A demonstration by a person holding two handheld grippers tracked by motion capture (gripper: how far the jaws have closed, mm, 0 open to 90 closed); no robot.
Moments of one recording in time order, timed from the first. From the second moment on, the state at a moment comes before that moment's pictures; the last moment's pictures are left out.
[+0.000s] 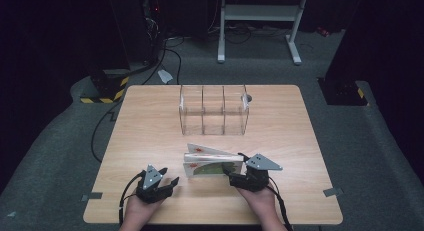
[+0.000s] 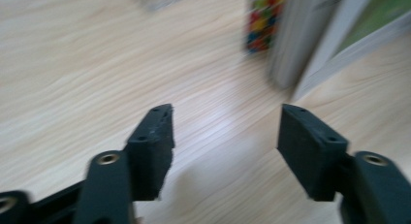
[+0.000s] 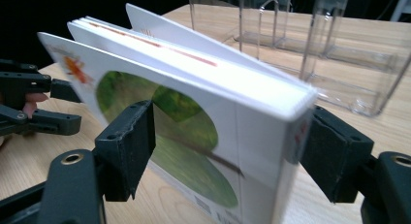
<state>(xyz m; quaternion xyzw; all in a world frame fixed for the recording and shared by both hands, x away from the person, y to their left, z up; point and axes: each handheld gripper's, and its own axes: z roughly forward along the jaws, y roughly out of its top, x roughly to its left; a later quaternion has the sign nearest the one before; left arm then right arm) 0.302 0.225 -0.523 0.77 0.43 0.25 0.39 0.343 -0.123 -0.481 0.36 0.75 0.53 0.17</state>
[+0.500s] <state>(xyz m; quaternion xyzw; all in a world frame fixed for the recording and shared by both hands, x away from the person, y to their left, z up) 0.309 0.239 -0.528 0.77 0.48 0.25 0.33 0.344 -0.120 -0.480 0.35 0.75 0.53 0.17</state>
